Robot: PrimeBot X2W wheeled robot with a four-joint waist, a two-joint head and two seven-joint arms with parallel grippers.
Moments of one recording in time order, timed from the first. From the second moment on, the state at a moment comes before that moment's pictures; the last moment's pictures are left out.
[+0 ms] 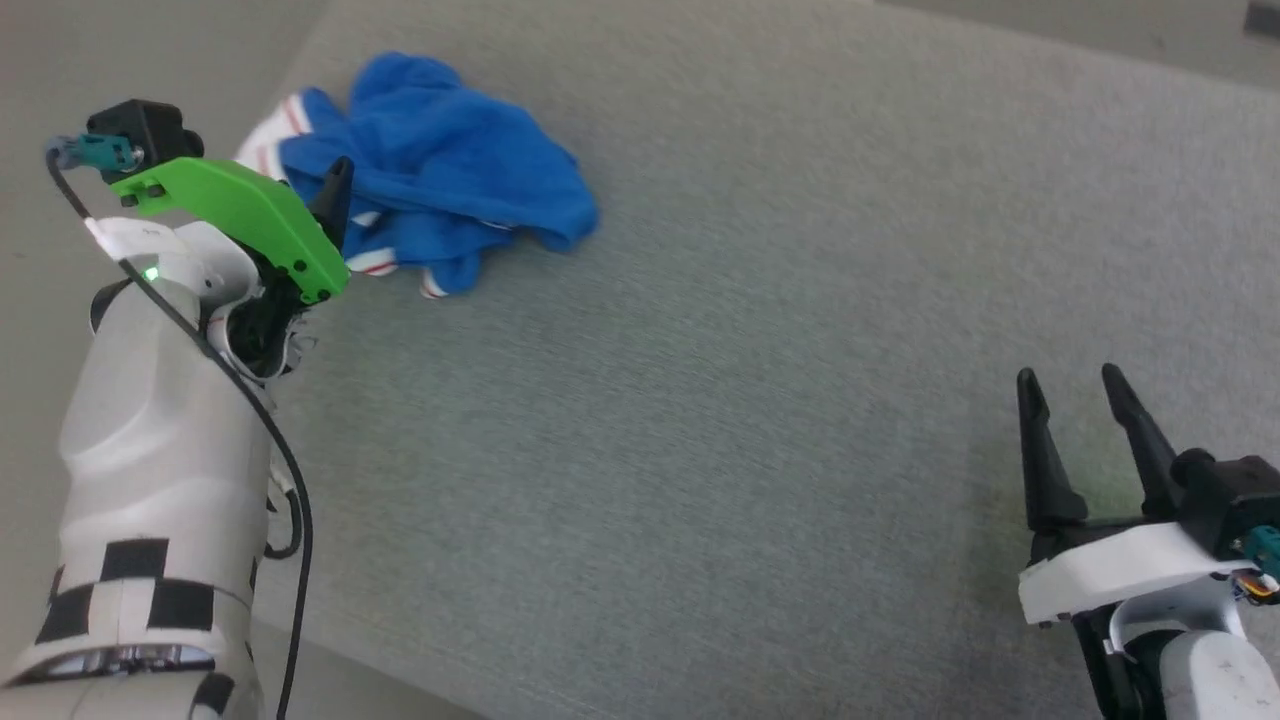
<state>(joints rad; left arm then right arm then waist) -0.91 0.22 0.01 0.89 -0.52 -0.11 0.25 -0.05 -0.05 -0.08 -0.01 0.11 0.13 -0.09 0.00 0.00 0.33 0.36</state>
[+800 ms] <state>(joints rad) -1.03 0.23 -0.06 1.04 -0.52 -0.12 0.08 -0.04 -0.05 -0.06 -0.02 0.13 0.13 -0.09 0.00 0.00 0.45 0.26</state>
